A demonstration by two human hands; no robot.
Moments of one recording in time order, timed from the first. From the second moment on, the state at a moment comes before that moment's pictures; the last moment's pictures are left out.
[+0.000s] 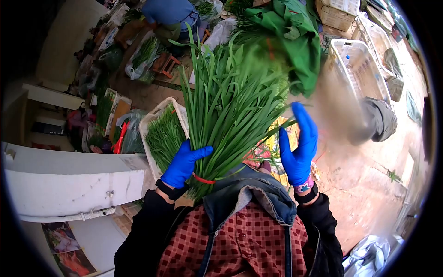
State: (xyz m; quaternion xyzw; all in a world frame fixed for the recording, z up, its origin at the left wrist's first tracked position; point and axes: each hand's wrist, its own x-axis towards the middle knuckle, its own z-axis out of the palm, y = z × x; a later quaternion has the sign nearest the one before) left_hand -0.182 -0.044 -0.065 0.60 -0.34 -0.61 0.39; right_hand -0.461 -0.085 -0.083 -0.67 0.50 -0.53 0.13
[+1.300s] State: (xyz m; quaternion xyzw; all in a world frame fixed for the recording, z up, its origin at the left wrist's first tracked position) left_hand -0.199 -0.046 -0.066 0.63 -0.37 -0.55 0.40; right_hand -0.424 -0.145 -0.125 -0.57 0.39 -0.43 0.57
